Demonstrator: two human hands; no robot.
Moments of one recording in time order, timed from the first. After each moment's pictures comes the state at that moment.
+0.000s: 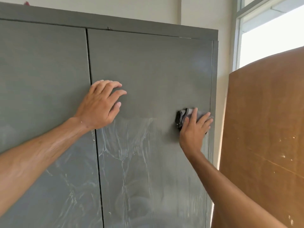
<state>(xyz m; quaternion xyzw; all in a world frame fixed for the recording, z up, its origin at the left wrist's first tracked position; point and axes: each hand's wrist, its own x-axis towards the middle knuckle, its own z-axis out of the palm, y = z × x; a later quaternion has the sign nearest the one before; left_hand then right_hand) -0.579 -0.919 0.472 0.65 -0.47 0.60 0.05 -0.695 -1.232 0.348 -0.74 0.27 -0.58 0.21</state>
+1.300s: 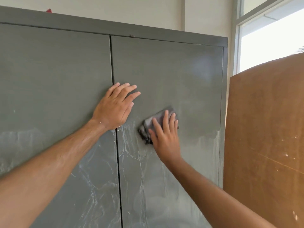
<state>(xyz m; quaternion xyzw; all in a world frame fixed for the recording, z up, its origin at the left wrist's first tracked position) -0.560 -0.899 0.473 0.63 -0.47 0.61 0.03 -0.648 -1.097 0.339 -0.78 0.08 -0.62 -0.03</state>
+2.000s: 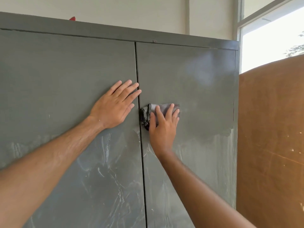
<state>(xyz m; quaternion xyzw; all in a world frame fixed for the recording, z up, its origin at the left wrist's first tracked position) -0.524 -0.817 0.493 0.63 -0.46 0.62 -0.08 -0.610 -0.984 0.387 -0.72 0.18 -0.65 0.16</state>
